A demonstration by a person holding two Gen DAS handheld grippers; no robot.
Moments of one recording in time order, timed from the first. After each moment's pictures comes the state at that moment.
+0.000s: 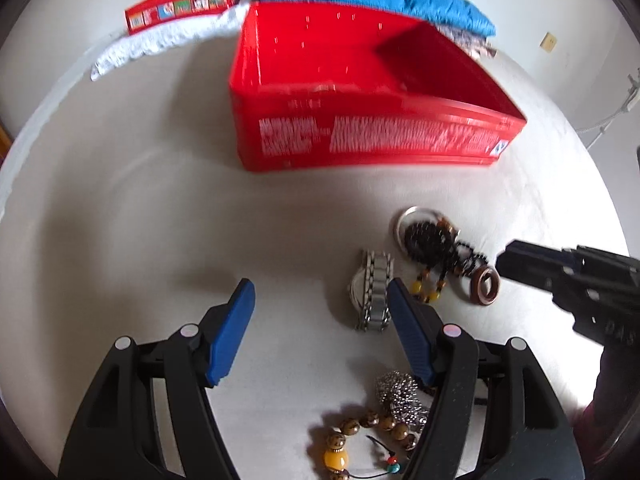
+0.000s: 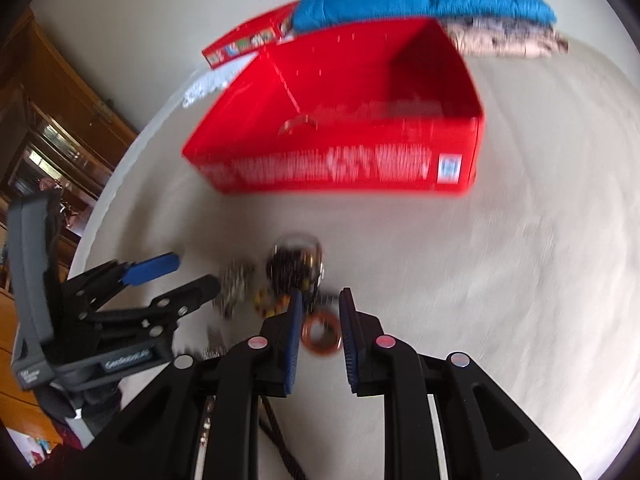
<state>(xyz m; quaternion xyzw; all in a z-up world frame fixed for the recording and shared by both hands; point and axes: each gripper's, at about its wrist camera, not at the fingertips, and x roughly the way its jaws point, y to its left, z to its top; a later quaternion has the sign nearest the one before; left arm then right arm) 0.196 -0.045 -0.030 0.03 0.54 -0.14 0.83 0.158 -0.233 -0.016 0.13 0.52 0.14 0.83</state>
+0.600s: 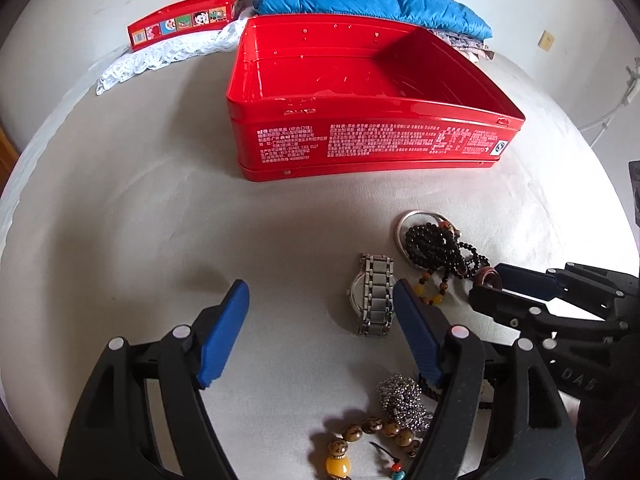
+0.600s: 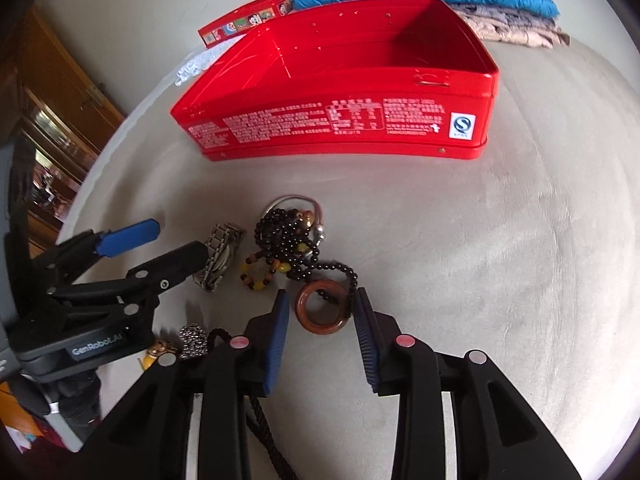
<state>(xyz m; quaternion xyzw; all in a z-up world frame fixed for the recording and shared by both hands) 0.191 -0.051 -0.027 0.05 0.51 -0.14 0.85 0.153 -0.213 -0.033 0.08 0.53 0.12 0.84</state>
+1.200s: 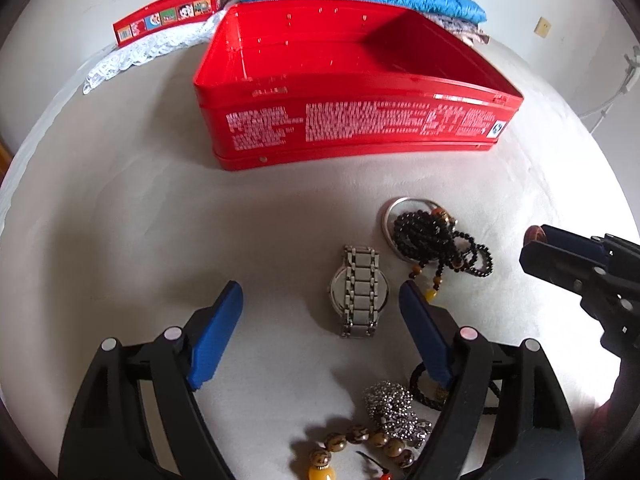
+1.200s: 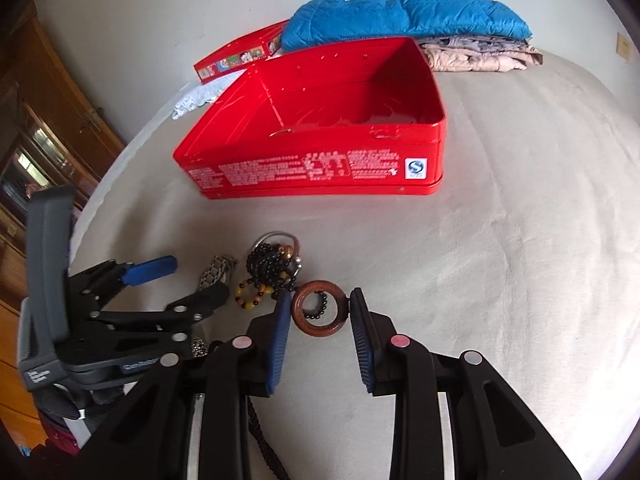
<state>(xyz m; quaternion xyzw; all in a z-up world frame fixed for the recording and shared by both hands) 0.193 -0.063 -0.041 0.06 0.53 -0.14 0.84 0.143 -0.242 -0.005 0.11 0.49 0.11 0.86</state>
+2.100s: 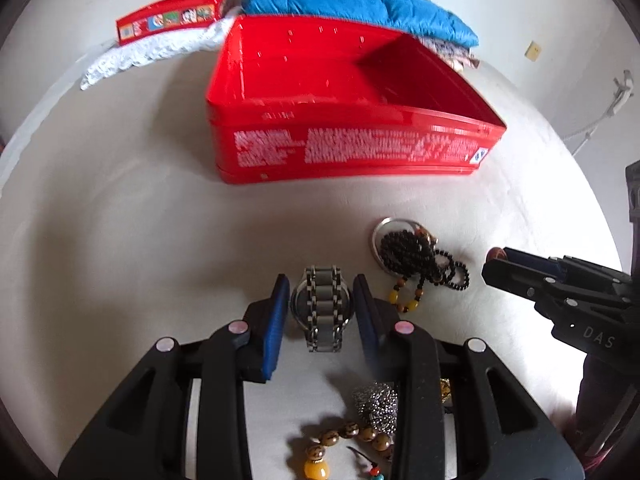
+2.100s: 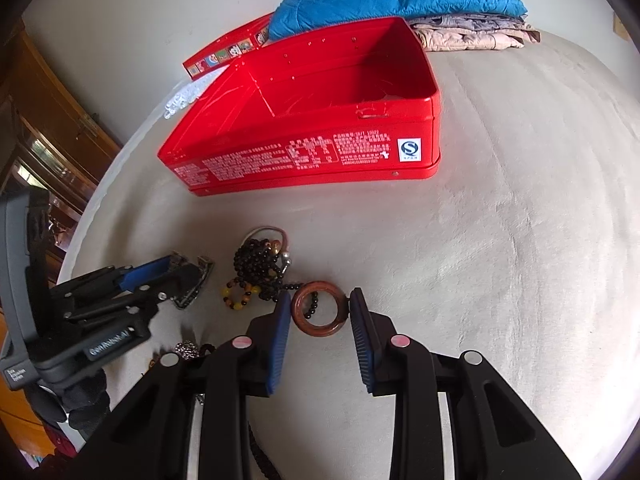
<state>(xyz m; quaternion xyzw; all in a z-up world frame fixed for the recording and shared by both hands) 0.189 -0.050 -0.019 0.02 0.51 -0.17 0.85 0.150 -0.245 -0.014 0.14 0.50 0.11 0.85</state>
